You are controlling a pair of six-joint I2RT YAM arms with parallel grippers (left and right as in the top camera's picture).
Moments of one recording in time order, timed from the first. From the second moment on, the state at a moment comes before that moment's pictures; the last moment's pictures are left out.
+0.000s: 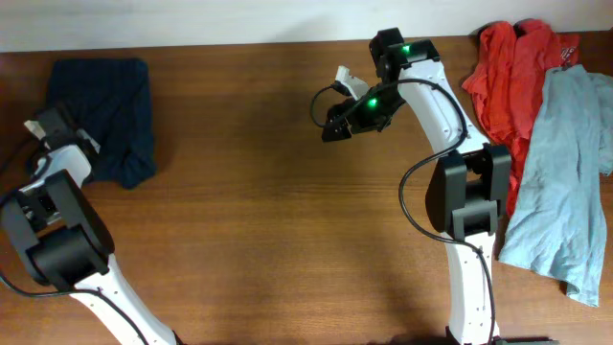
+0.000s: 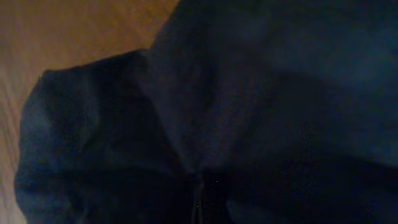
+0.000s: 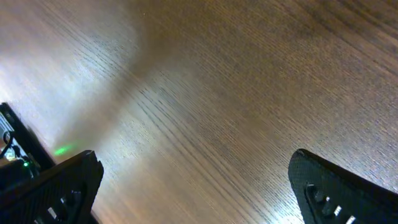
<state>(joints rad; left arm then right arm) 0.46 2.26 1.51 -0.17 -0.34 -0.30 0.20 2.42 2.24 -1.33 -0.61 -0.29</state>
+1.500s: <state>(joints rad) 0.24 2.22 1.49 -0.17 0.04 0.04 0.20 2.42 2.24 -1.32 -0.63 -0.29</state>
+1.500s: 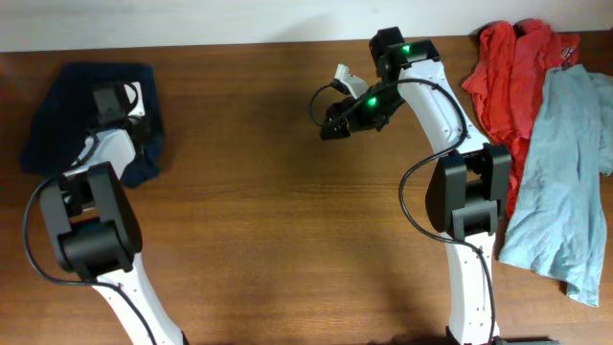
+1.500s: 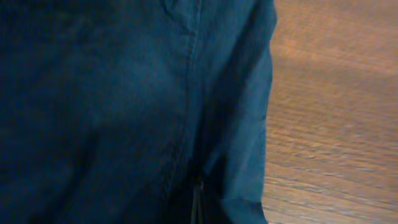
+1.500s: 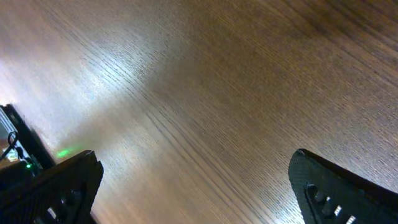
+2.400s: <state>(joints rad) 0.22 1.82 1.52 -0.28 0.08 0.02 0.09 2.41 2.94 -1.59 -0.54 -0.29</state>
